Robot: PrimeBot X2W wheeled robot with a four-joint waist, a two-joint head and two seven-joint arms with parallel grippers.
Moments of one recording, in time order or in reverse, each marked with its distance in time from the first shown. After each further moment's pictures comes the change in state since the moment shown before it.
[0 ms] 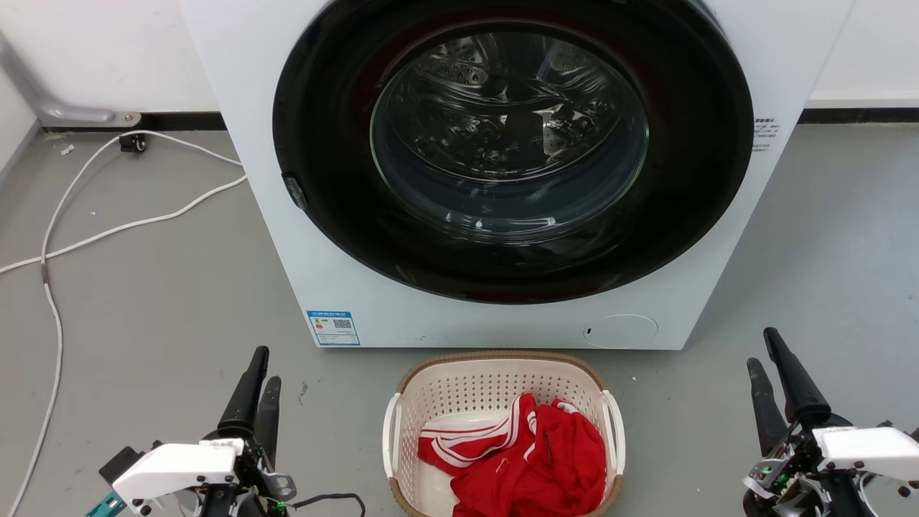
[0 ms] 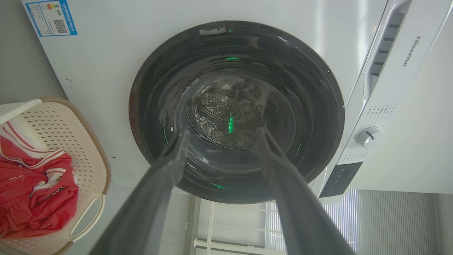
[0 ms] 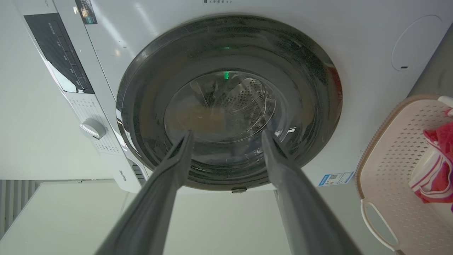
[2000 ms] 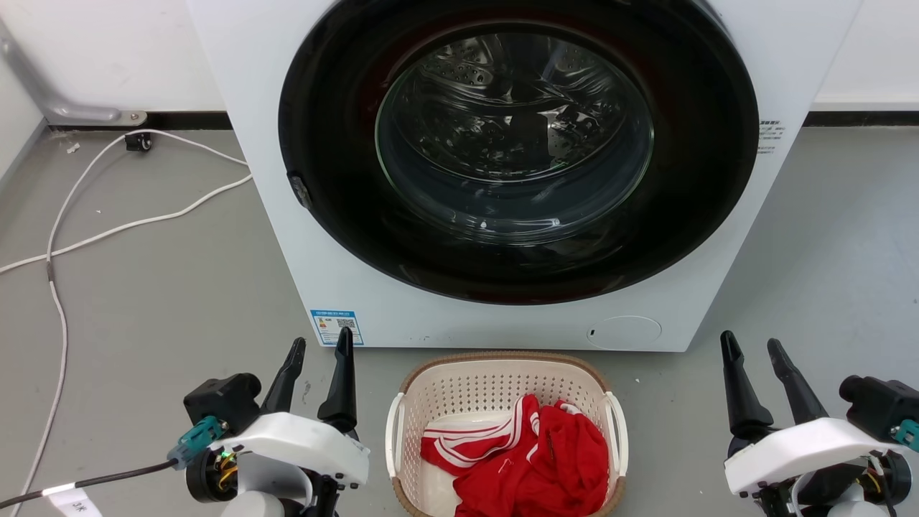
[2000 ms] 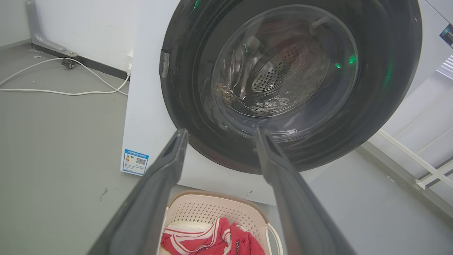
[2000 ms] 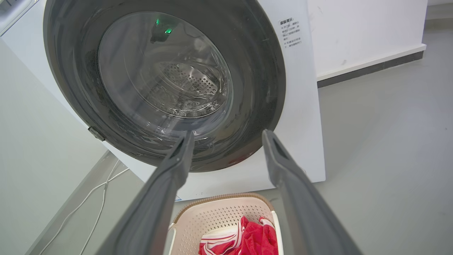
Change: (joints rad) left arm -0.029 0.041 -0.258 -0.072 1.061 0.135 -0.221; right arm 0.043 -0.008 0.072 -0.123 -1.173 0.000 -0.158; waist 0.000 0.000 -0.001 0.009
